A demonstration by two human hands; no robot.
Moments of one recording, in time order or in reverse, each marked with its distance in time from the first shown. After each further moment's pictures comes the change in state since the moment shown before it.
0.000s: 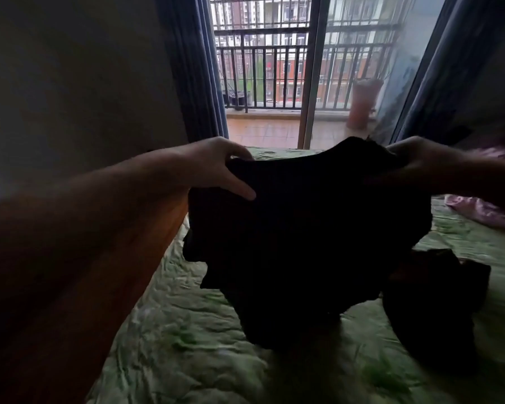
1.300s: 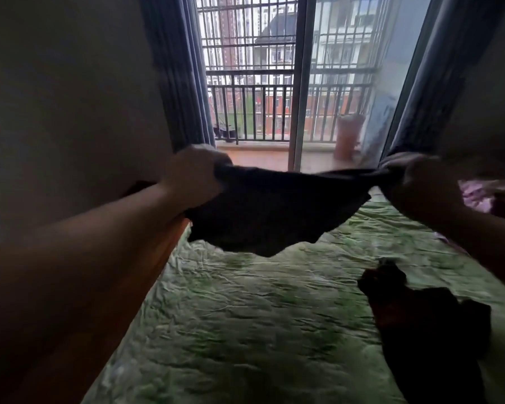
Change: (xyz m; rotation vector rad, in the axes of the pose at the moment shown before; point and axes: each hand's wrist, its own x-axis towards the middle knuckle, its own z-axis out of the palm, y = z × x) left_hand 0.074 -0.026 -0.018 0.477 0.715 0.274; right_hand 0.050 0.038 -0.024 -0.638 0.788 0.003
